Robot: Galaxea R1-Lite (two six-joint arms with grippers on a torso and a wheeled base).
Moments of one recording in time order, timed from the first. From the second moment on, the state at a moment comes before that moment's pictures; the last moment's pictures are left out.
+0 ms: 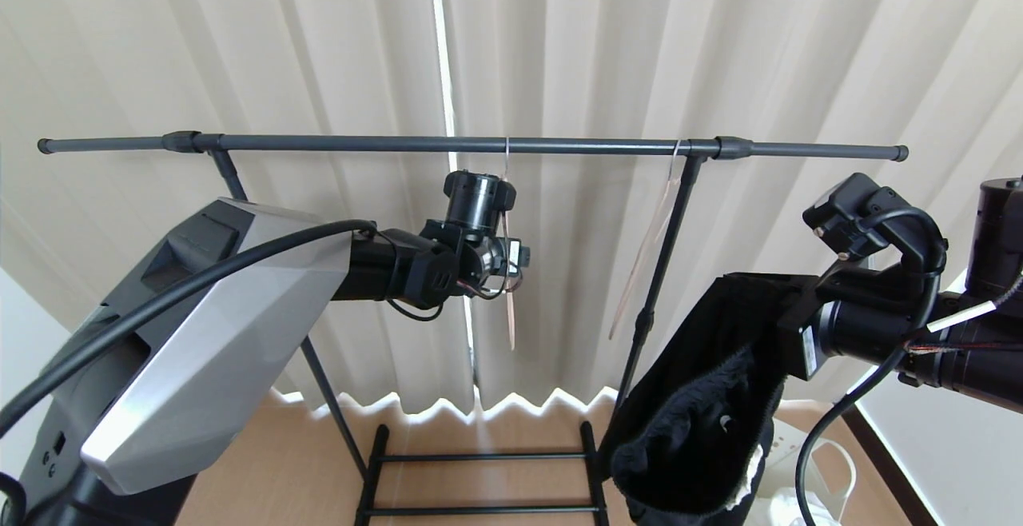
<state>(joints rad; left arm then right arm) -0.55 2.38 -1.80 -0.11 0.37 -0.13 0.42 1.42 -0.69 -0.40 0.07 -0.24</state>
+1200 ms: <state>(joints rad) -0.55 2.43 -1.86 -0.11 0.43 -0.13 0.42 1.42 -0.69 -0.40 0.07 -0.24</state>
